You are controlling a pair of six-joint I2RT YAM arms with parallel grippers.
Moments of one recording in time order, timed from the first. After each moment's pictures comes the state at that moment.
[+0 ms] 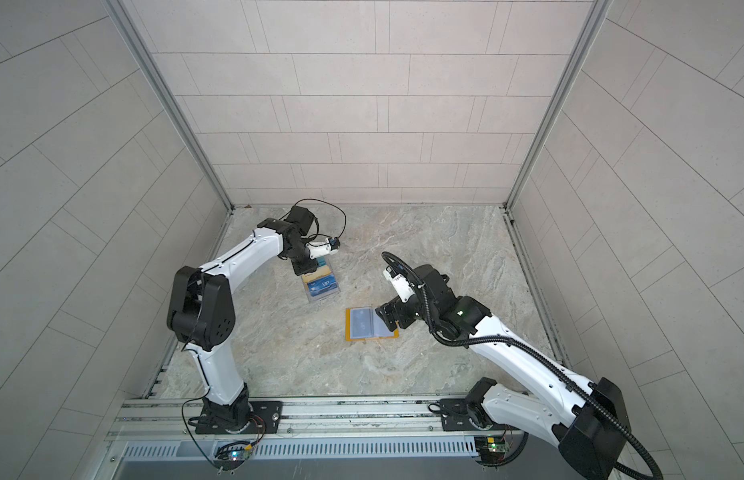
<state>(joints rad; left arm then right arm) -0.31 1.86 1.54 -0.94 0.05 0.85 0.66 1.04 0.83 -0.51 -0.15 0.13</state>
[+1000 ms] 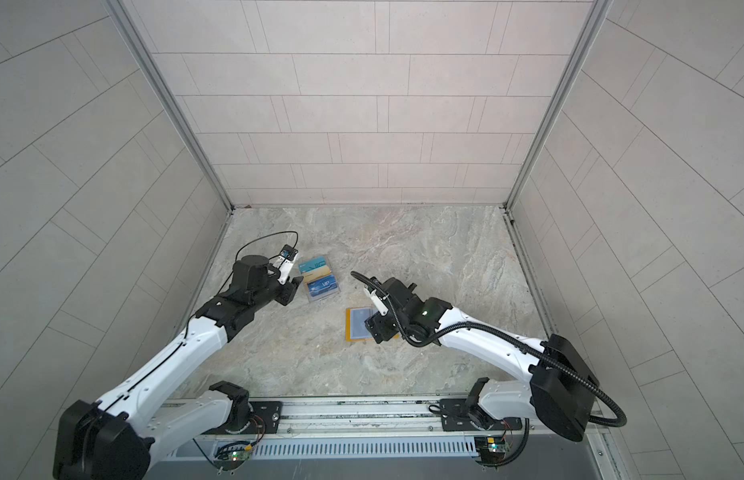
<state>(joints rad) -0.33 1.00 0.68 -0.26 0.00 0.21 0.84 1.28 0.83 -0.46 -0.01 0.20</state>
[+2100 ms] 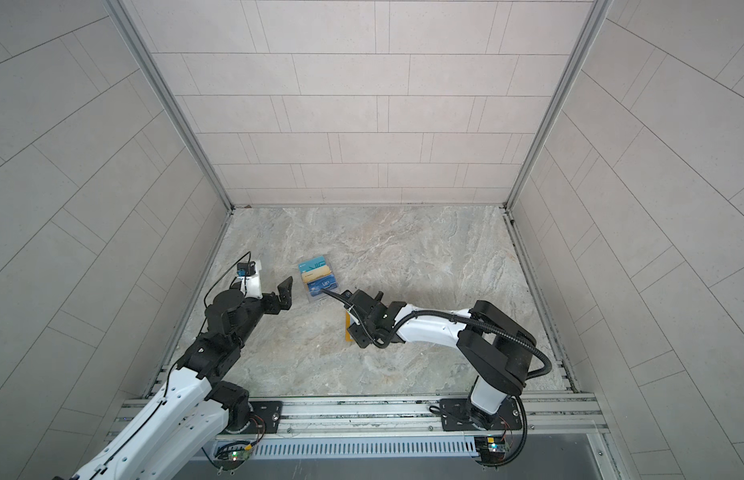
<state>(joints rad) -0.33 0.63 0.40 -0.06 -0.18 -0.20 0.94 1.65 0.91 -0.30 0.05 0.21</state>
